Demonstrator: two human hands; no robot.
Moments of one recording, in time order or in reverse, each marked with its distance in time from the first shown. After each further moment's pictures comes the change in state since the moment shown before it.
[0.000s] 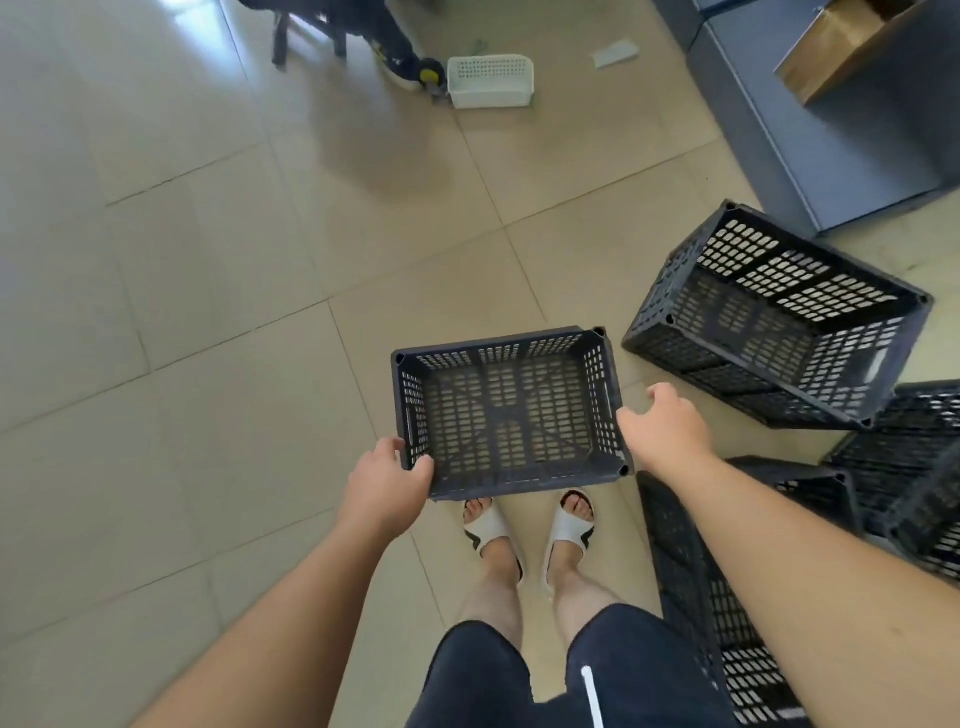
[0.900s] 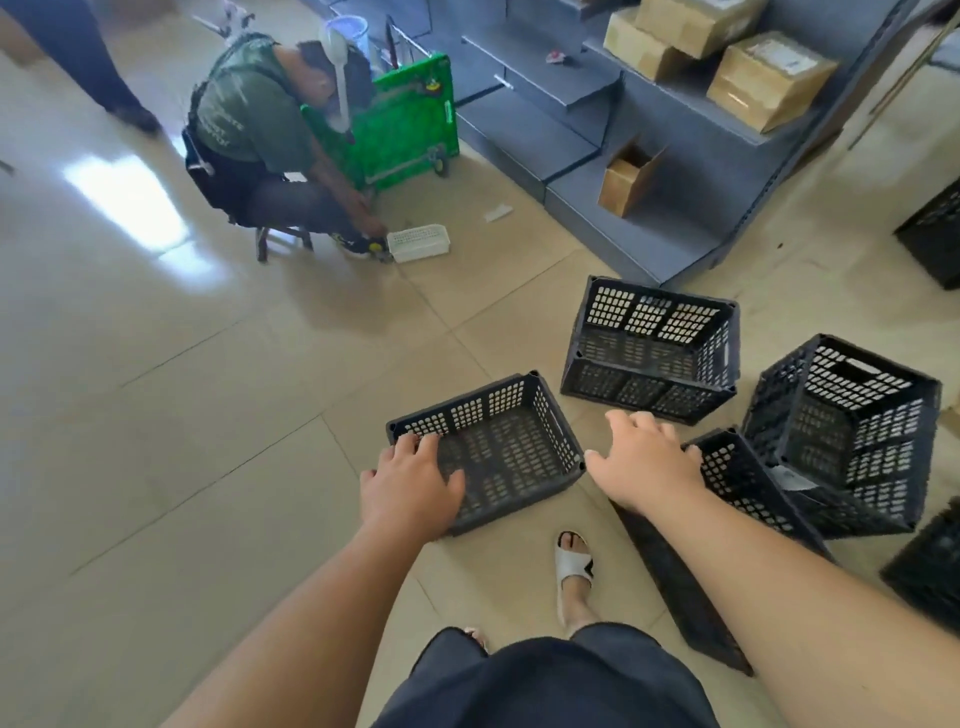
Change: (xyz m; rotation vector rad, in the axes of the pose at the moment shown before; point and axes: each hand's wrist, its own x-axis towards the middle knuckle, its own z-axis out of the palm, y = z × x) left_hand -0.231 -0.036 -0.061 0.579 0.214 0.593; right_hand -0.314 0.083 -0.054 -0.249 0.232 -0.135
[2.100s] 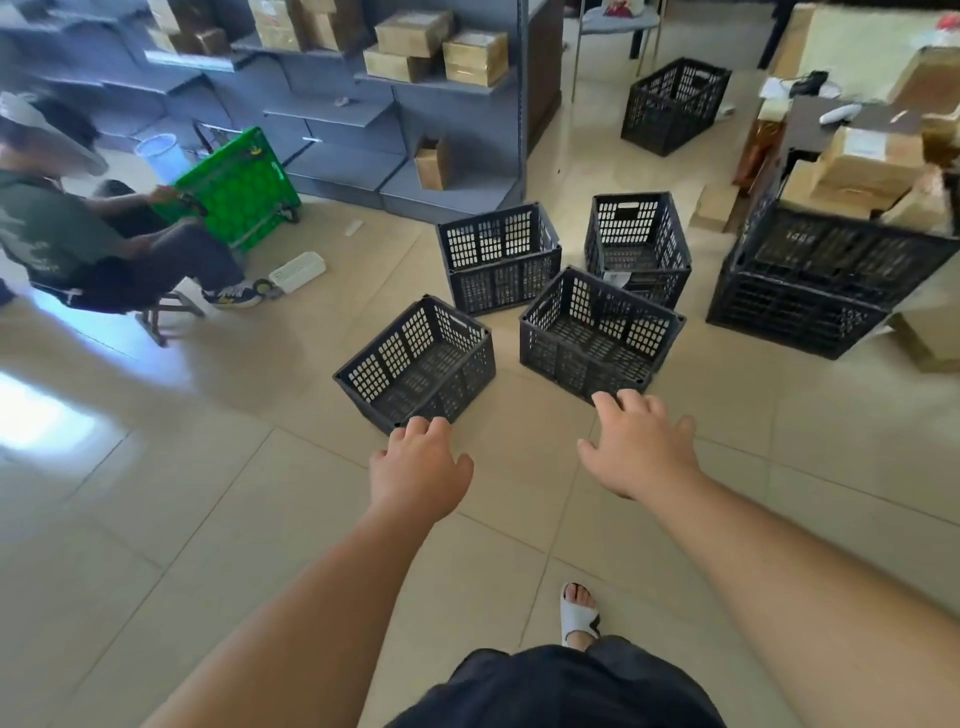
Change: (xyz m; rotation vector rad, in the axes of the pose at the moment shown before) left_hand -0.451 -0.150 0.130 0.242 0.062 0.509; right_hand -0.565 0.029 0.246 0.119 0.208 0.334
